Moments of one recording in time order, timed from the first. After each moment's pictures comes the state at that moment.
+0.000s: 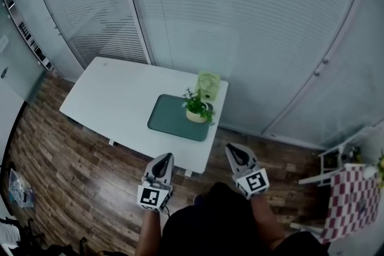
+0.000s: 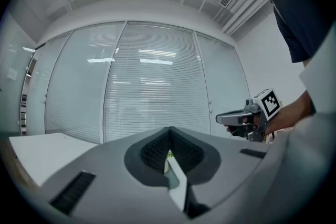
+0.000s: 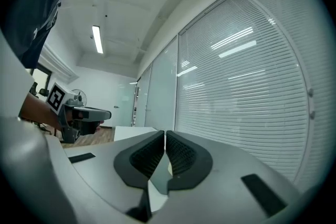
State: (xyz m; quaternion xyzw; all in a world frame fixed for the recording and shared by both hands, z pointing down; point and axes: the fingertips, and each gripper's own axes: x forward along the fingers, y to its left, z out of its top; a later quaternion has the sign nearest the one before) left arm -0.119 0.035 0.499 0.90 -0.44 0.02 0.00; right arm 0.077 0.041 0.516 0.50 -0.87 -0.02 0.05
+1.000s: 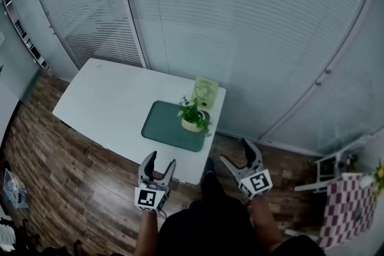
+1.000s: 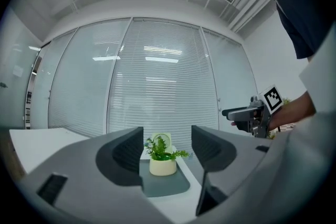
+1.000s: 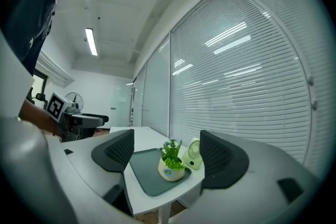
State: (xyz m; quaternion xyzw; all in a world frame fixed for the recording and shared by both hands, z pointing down) left arm -0.117 -0.012 0.524 0.89 -0.46 0.02 0.01; right arm 0.114 -0.004 0.532 0.50 -0.86 -0.01 0.05
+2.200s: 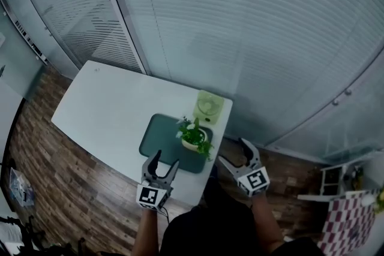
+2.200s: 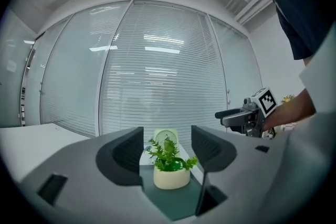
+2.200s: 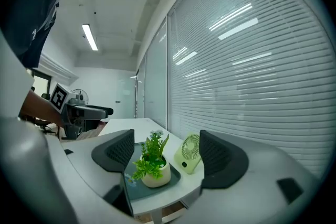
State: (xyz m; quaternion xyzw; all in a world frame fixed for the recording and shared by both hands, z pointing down) left arm -0.081 -0.118 0.547 0.89 -0.45 0.05 0.04; right arm 0.128 -0.120 0.576 0.46 -0.88 0.03 0.09
